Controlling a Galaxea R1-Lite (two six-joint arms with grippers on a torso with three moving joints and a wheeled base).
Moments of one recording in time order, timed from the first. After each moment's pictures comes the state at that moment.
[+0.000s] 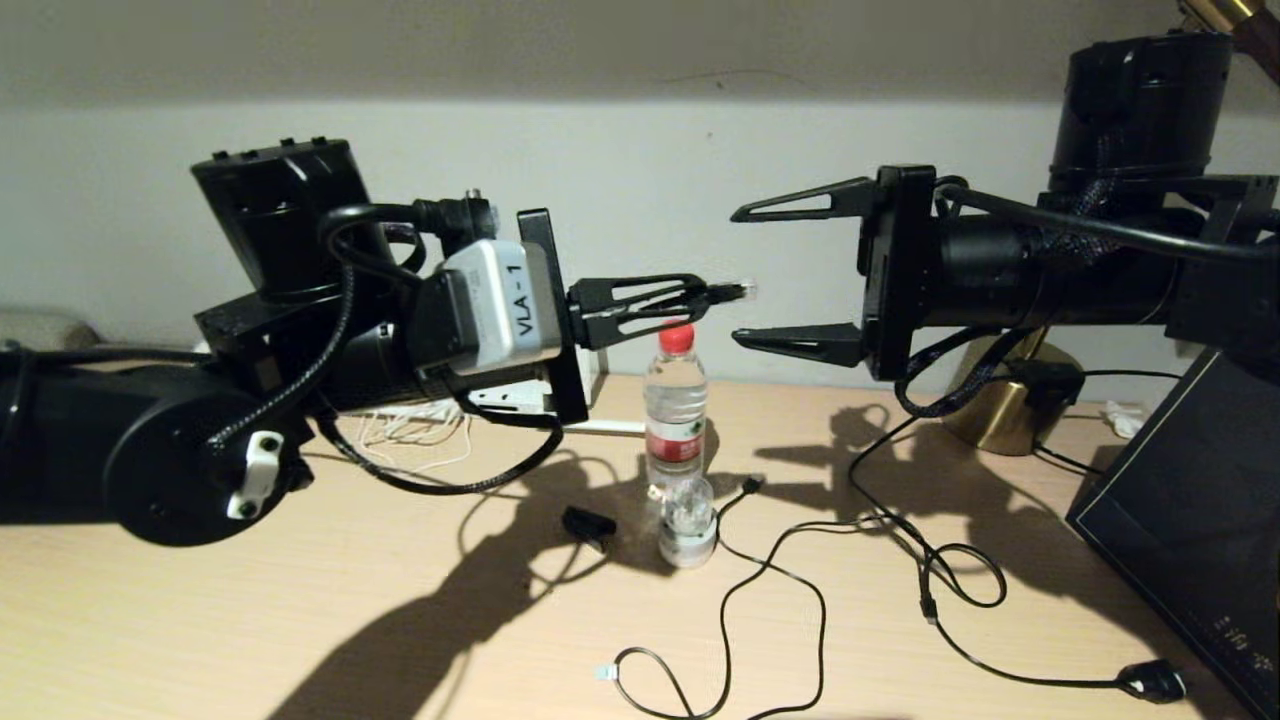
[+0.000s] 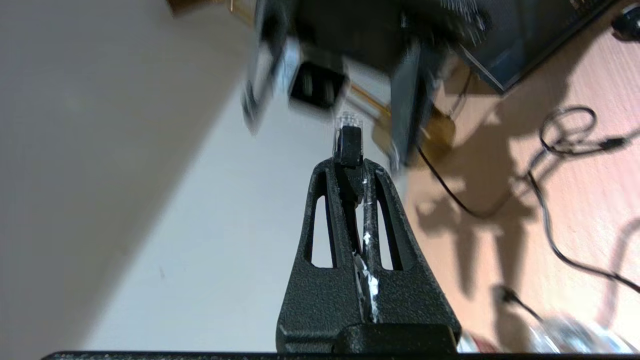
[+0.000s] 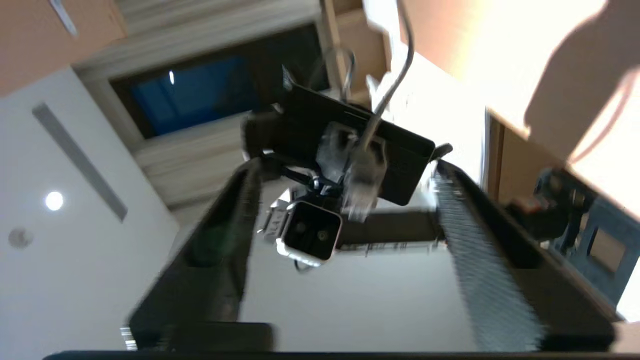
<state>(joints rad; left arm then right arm) -0.53 1.72 -1.10 -0.75 -0.79 1.04 0.45 1.70 -1.38 -0.21 0.88 1.55</state>
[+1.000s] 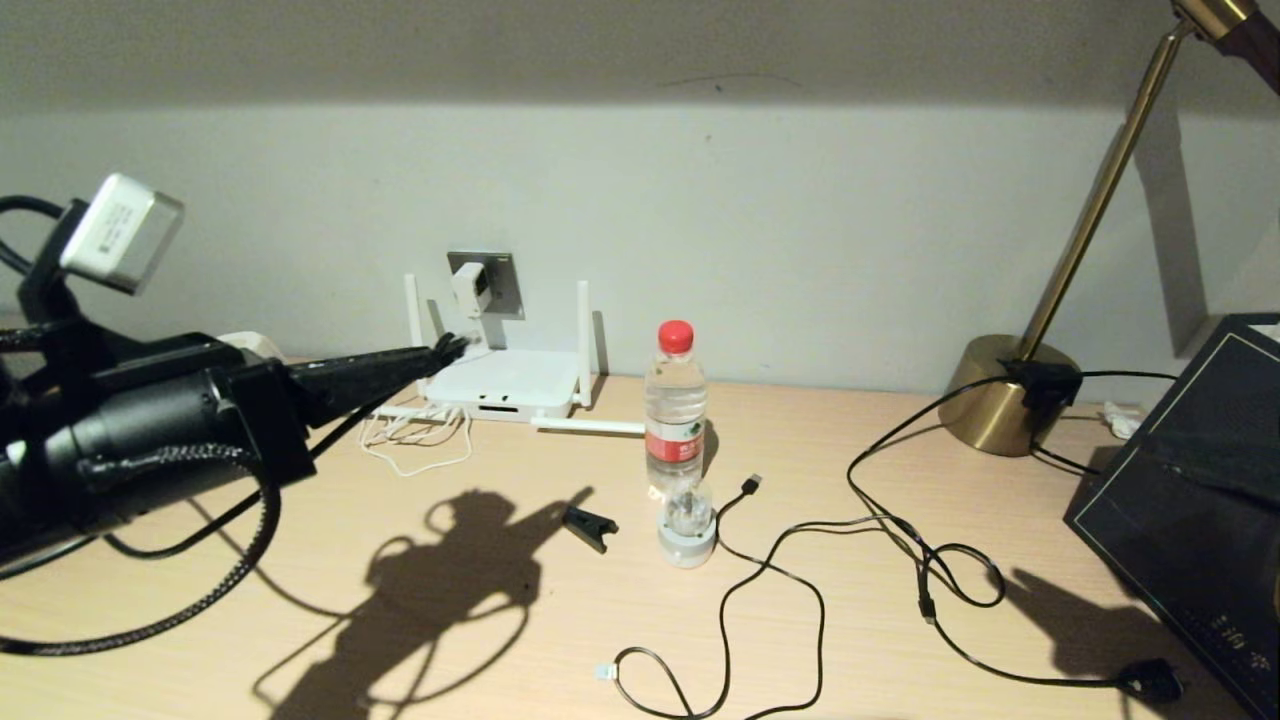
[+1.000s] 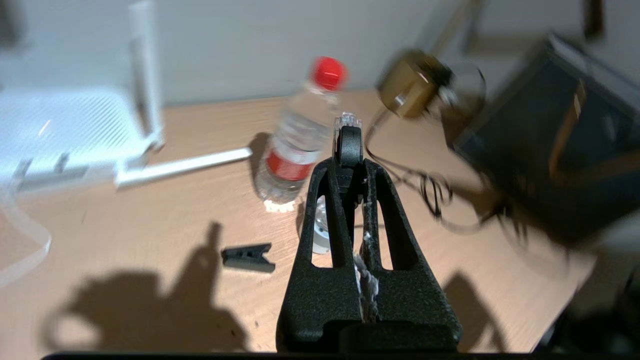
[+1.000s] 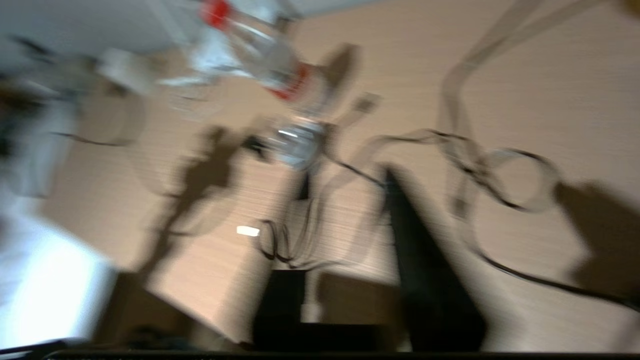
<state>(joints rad) -0.25 1.27 -0.72 -0.52 -0.46 -0.21 0.42 0.92 -0.77 0.11 0.03 0.54</state>
